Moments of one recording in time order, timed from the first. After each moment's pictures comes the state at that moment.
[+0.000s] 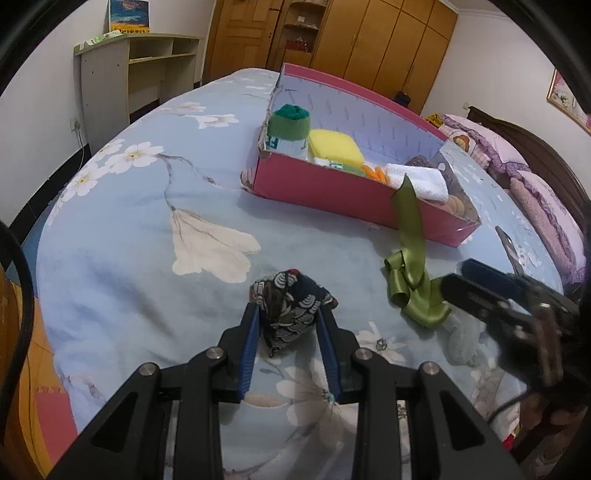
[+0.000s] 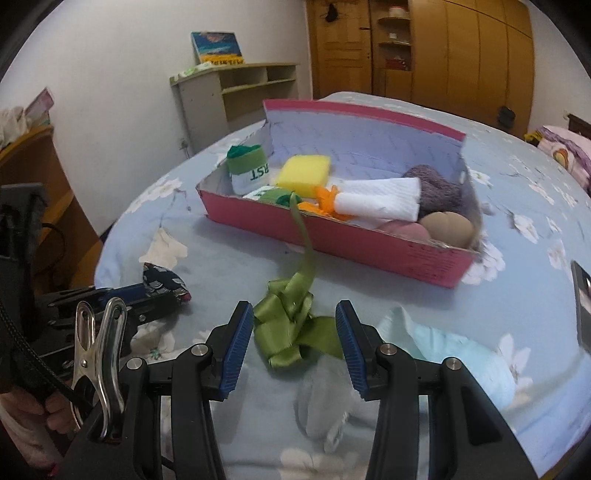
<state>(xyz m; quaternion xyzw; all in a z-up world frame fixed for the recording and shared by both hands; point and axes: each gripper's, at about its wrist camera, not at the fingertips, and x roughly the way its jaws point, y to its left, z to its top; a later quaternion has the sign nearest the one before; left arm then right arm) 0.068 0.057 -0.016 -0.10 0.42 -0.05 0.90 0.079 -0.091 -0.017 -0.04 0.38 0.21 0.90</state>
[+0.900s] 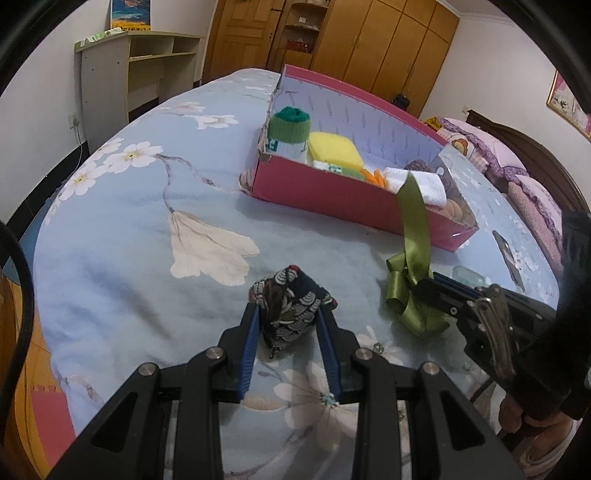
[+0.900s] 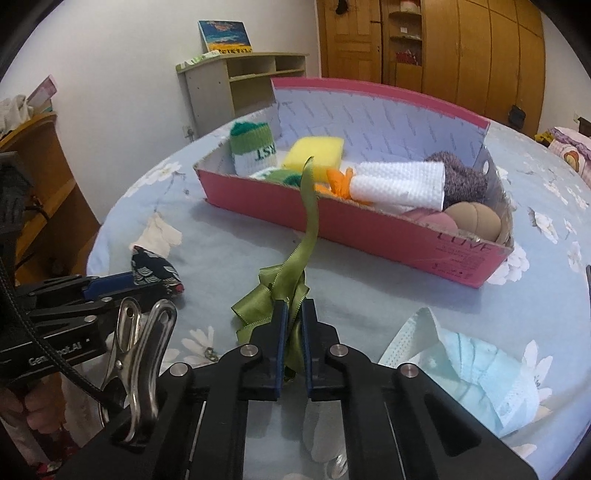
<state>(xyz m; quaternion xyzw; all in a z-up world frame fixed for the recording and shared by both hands) 0.069 0.056 -0.013 -0.11 0.42 -0.05 0.90 0.086 -0.085 -0.032 -0.05 0.38 0.23 0.90</state>
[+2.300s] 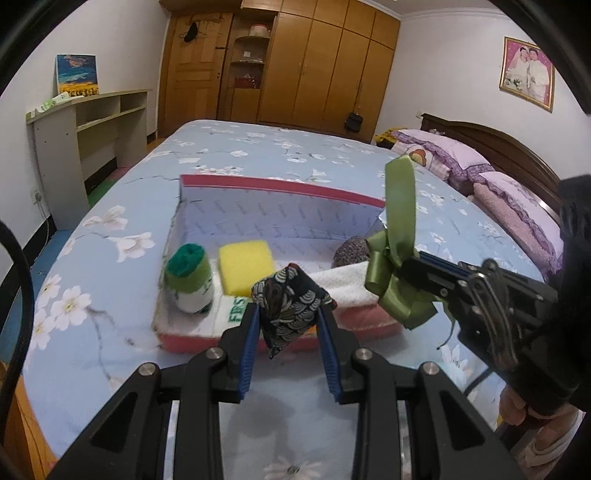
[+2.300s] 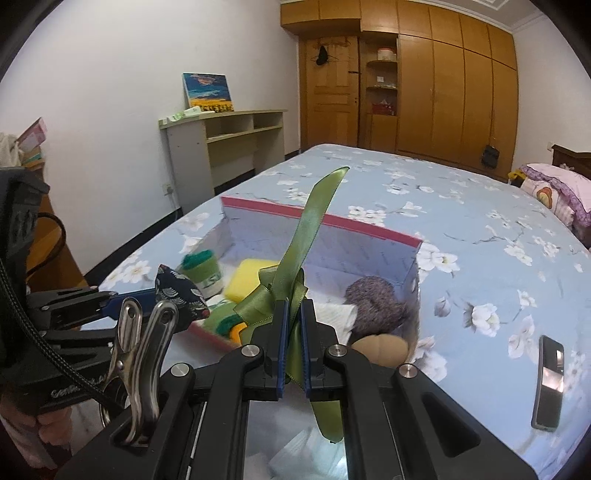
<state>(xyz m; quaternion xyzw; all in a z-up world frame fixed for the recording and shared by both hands) 0.144 -0.007 0.066 -0.05 0.35 -0.12 0.93 0.135 -0.133 0.060 -0.03 0.29 0.18 0.94</state>
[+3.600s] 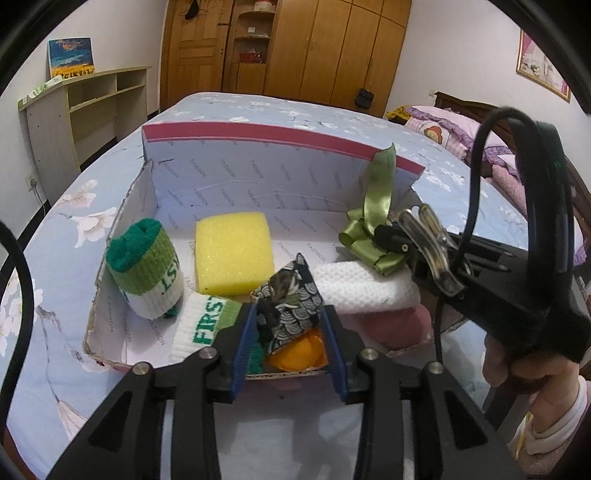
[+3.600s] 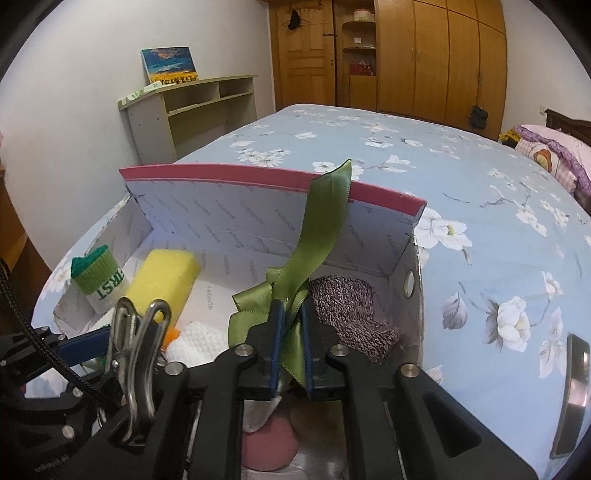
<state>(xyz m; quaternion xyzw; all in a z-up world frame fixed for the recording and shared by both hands) 0.198 -0.034 0.014 -0.04 0.39 -0.11 0.91 0.243 -0.149 -0.002 -0.02 0.36 0.15 0.92</state>
